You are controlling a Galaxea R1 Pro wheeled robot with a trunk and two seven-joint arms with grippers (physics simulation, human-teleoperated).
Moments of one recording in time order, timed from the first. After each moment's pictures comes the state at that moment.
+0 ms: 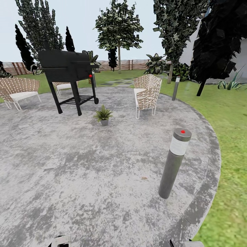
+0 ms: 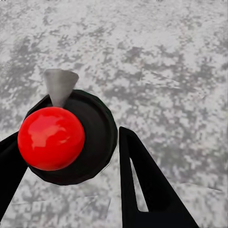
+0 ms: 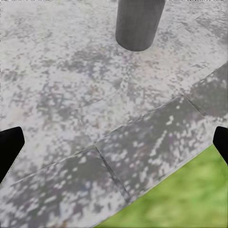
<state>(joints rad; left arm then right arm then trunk) -0.23 0.05 0.21 -0.36 -0.06 -0.38 0.03 -0.25 -0.09 0.01 -0.21 0.01 -0.61 -0.01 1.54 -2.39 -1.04</state>
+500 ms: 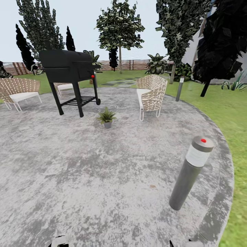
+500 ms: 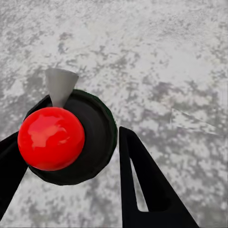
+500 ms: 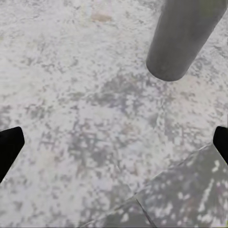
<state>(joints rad) -0.23 0.05 0.21 -0.36 -0.06 -0.38 0.03 -0.25 -0.08 0.01 -0.21 0.01 -0.61 -0.01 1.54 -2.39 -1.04</state>
